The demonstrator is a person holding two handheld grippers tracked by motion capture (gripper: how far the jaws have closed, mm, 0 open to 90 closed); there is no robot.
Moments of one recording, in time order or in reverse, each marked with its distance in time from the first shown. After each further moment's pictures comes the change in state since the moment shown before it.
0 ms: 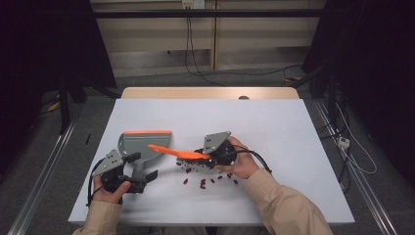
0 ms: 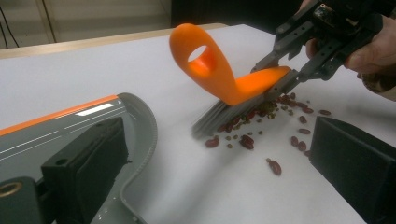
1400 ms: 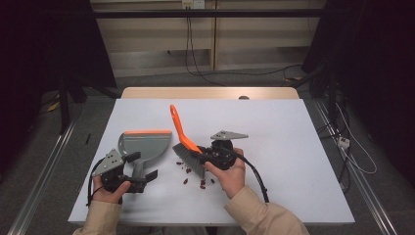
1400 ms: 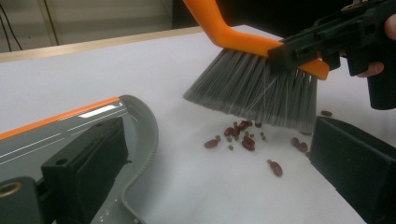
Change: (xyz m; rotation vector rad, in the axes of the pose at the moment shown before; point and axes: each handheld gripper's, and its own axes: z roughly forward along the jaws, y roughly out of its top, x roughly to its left) left arm -0.001 0.002 0.000 -0.005 0.008 0.006; right arm 0.032 0.014 -0.010 -0.250 -0.203 0.828
